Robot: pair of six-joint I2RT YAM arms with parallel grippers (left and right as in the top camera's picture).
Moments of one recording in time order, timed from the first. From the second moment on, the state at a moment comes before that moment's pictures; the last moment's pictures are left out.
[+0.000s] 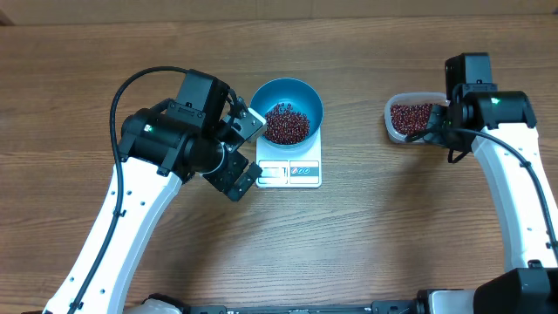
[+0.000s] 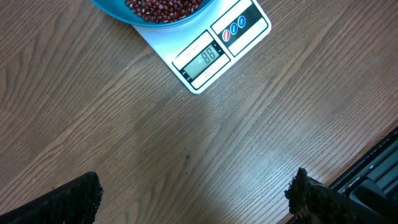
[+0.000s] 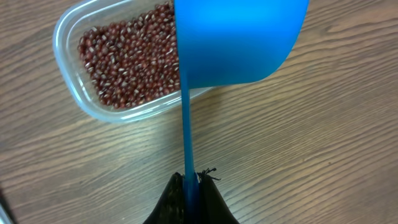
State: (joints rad) left arm -0.37 1.44 1.51 -1.33 0.15 0.32; right arm 0.00 1.54 1.41 -1.14 0.24 0.30
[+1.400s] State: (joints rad) left arm -0.37 1.44 1.51 -1.33 0.15 0.32; right arm 0.01 1.79 1.41 -1.14 0.22 0.27
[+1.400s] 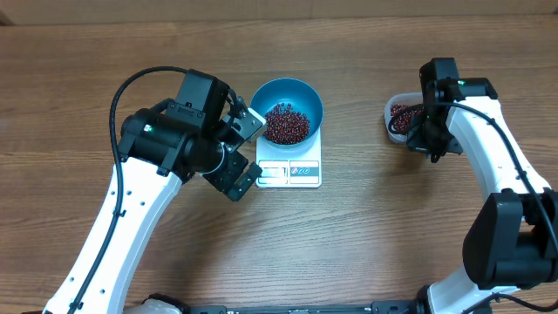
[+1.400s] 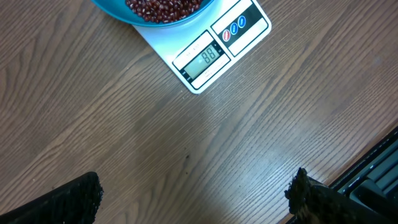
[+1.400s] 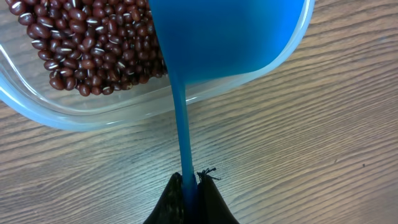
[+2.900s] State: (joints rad) left arm -0.37 1.44 1.51 -1.33 0.15 0.32; right arm 0.08 1.79 1.41 -1.09 -0.01 0.25
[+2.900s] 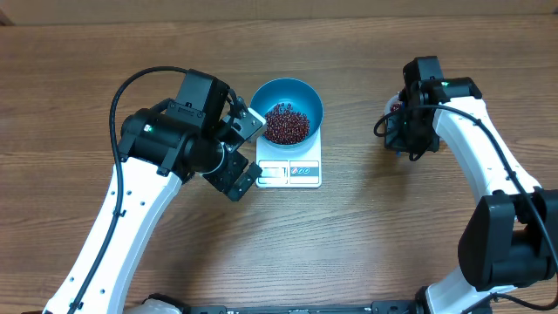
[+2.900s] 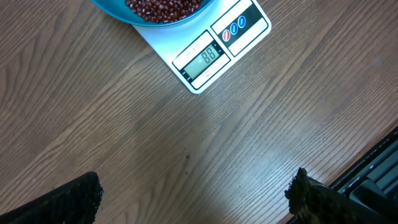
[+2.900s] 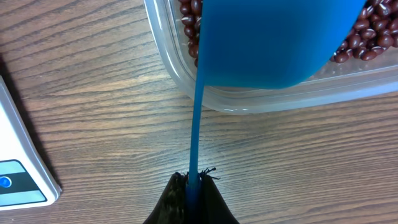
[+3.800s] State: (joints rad) left arm -0.37 1.44 1.51 -1.33 0.15 0.32; right arm -0.03 1.79 1.41 -1.05 -0.24 0.25
